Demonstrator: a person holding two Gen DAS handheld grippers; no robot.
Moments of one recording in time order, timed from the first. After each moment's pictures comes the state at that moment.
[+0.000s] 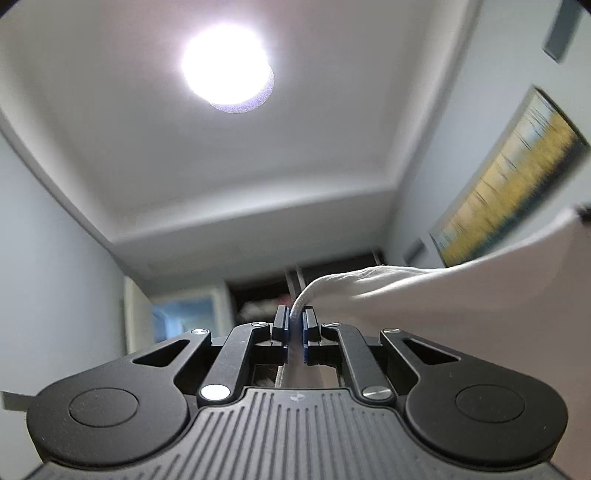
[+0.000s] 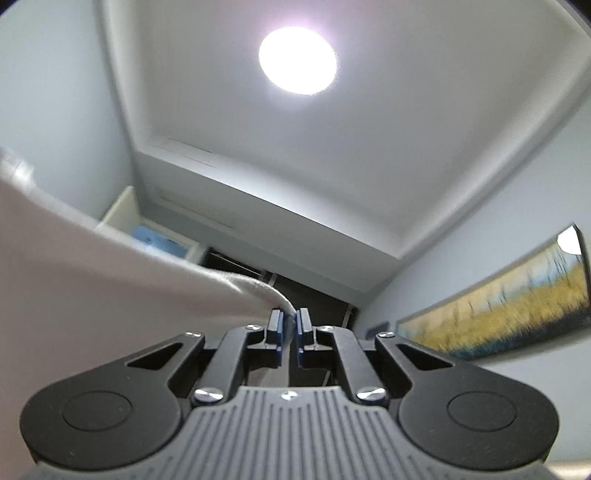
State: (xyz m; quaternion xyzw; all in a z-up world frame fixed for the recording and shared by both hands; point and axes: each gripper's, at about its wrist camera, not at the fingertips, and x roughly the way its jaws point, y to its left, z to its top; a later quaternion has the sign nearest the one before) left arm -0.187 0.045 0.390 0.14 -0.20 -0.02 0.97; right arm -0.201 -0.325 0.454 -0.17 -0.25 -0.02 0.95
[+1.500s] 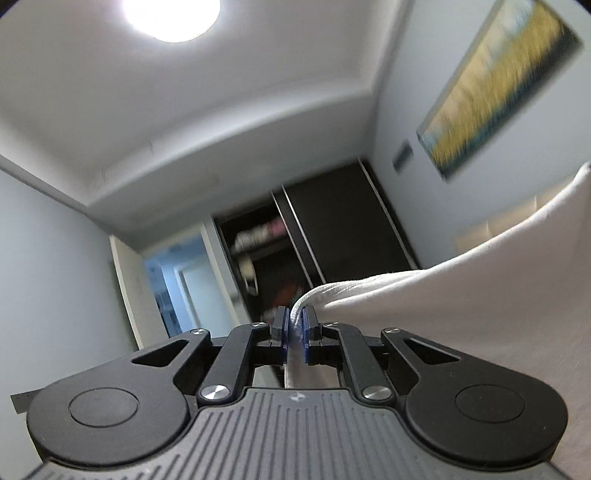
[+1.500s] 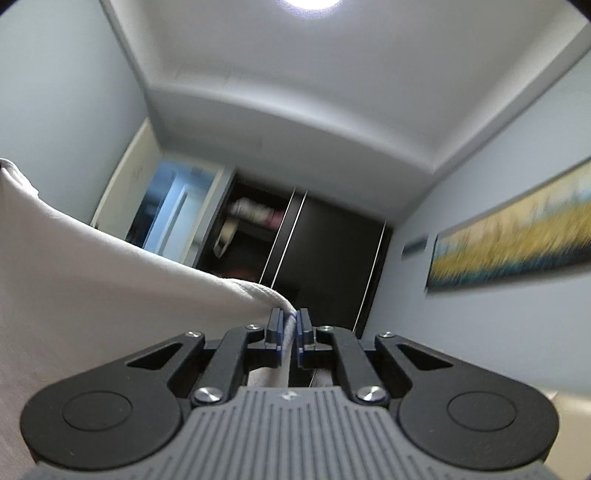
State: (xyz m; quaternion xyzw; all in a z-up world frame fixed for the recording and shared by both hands) left arm -0.047 0.040 0.340 0.21 -0.06 0.01 0.98; right arm -0.062 -0.315 0.376 -0.16 -0.08 0.03 0.98
